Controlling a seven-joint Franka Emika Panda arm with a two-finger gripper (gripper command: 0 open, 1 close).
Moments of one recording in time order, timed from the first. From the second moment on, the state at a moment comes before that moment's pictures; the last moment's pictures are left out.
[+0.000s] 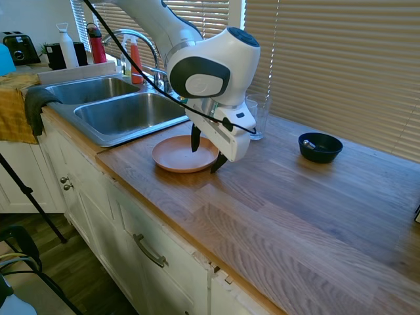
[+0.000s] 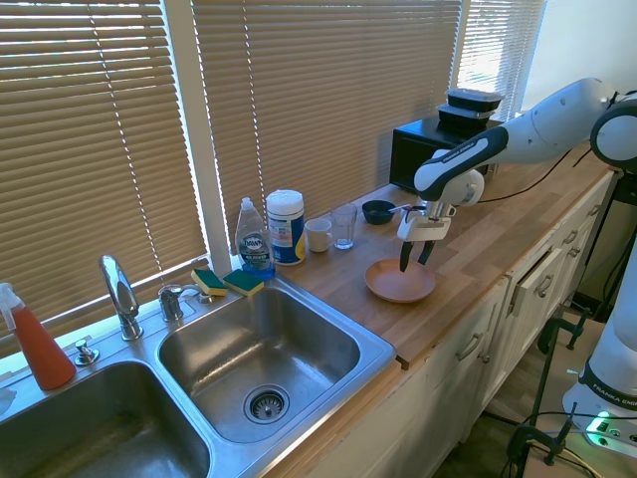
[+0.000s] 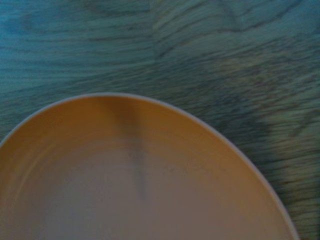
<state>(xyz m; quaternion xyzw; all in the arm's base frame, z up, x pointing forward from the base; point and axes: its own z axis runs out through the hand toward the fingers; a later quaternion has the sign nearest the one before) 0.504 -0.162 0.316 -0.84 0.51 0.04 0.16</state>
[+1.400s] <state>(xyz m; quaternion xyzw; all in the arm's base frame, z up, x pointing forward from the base) 0.523 -0.189 0.293 -0.85 0.47 0.07 0.25</state>
